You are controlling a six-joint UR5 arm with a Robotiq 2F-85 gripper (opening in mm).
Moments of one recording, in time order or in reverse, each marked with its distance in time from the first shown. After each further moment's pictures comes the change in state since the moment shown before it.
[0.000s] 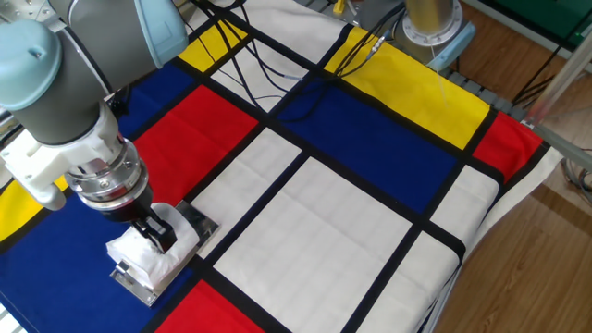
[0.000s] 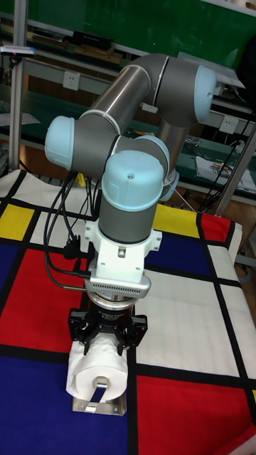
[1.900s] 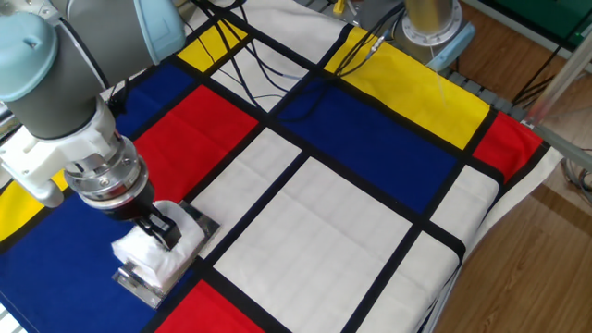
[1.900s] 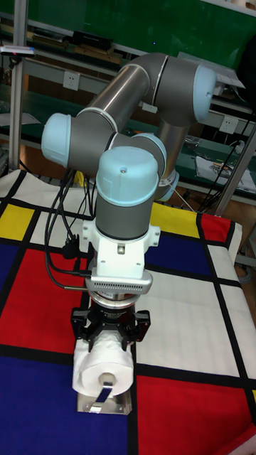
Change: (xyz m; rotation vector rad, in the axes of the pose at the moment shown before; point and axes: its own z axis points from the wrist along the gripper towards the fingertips) arm -0.007 0.012 -0.007 -0.053 -0.023 -0.047
